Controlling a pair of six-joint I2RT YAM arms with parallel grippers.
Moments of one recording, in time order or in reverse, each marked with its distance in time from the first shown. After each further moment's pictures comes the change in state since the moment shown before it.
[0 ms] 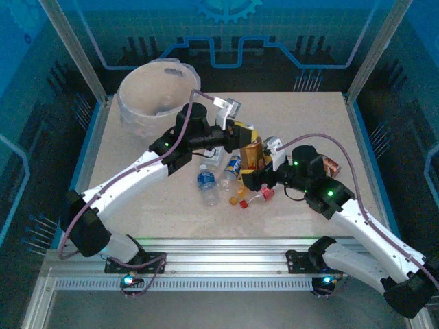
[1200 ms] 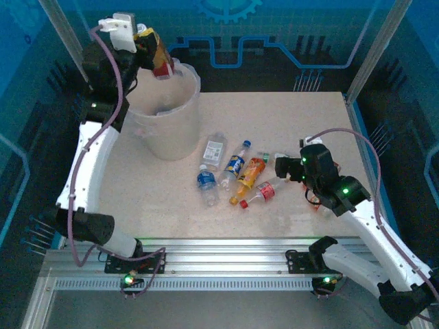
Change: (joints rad) left arm 0.559 0.074 0.526 -0.144 -0.429 0.403; right arm -0.146 -0.027 0.130 -0.504 0.562 0.328
